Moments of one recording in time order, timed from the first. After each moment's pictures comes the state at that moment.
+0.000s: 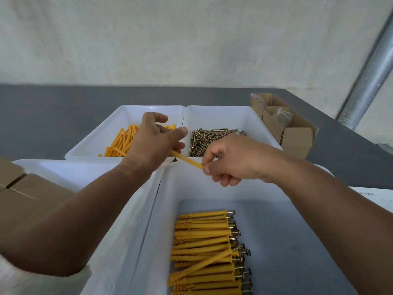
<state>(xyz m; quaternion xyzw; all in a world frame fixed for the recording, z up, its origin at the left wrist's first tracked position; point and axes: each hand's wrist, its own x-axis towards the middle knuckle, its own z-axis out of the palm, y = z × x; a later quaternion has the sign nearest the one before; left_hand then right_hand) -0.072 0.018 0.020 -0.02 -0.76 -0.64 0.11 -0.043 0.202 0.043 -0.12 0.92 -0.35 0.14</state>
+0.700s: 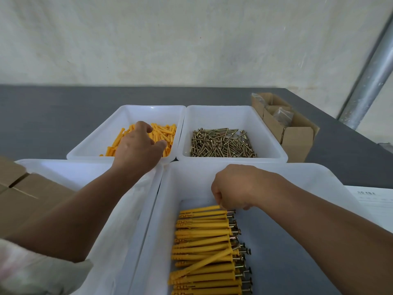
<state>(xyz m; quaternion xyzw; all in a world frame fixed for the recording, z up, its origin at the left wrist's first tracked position) -0.093 -0.012 -0.002 0.06 -0.93 -0.31 0.19 -0.036 0.192 0.009 -0.19 0.96 0.12 0.18</state>
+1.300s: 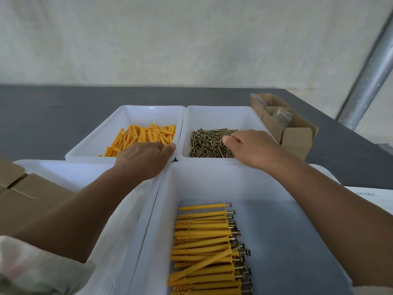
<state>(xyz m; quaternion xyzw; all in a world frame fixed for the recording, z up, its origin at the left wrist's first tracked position) -0.092 -0.012 -0.005 -0.01 -0.99 -0.11 0.05 -0.083 0.234 0.018 -0.05 0.98 -0.16 -0.05</state>
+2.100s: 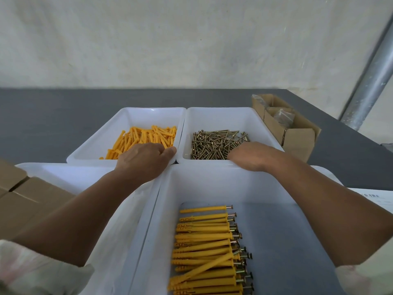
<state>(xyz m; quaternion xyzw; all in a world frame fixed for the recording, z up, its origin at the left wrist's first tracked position) -0.097 -0.012 -0.008 -0.01 -0.99 -0.13 0.08 -0.111 0.239 0.005 -0.08 0.98 -0.09 0.13</state>
